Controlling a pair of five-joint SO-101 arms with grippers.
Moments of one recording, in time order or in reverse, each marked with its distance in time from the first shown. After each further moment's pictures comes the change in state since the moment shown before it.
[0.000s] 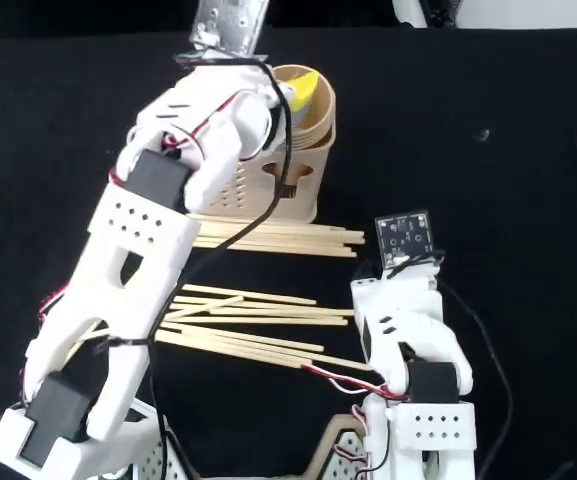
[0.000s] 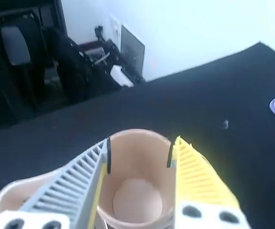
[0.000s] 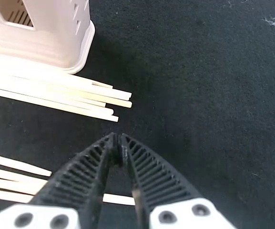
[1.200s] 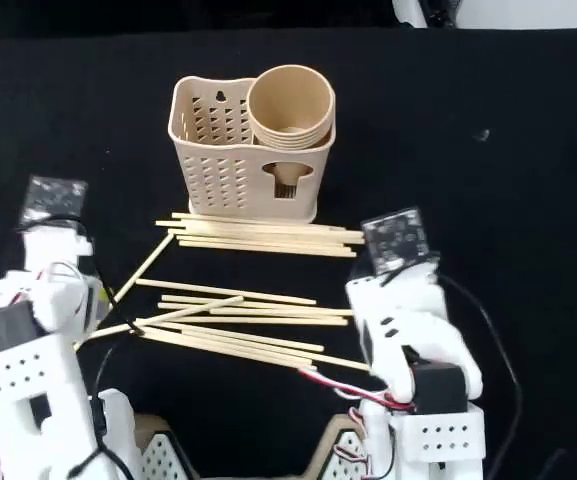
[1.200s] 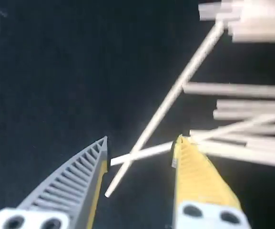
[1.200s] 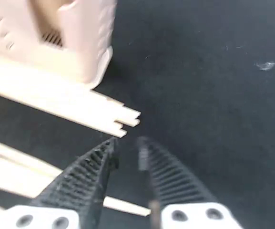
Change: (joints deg) left arm -45.6 -46.5 57.0 31.9 -27.0; right arm -4.0 0.0 -9.2 7.9 5.5
